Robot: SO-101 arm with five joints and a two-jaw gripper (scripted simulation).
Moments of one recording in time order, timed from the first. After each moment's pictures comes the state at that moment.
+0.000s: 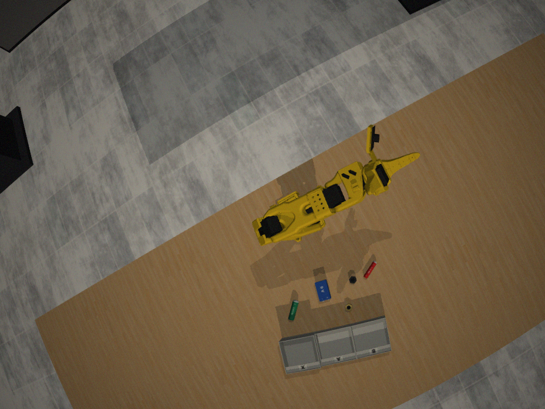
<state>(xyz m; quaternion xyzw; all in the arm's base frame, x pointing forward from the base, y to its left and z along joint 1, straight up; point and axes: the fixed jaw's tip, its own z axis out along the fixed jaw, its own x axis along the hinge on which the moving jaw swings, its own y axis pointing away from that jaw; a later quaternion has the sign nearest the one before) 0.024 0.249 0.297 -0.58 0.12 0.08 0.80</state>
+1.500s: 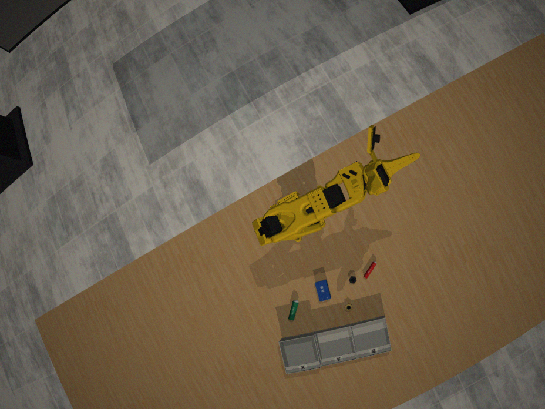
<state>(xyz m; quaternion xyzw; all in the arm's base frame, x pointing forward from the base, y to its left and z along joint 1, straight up) 0.024 0.250 0.292 -0.58 0.12 0.08 0.80</state>
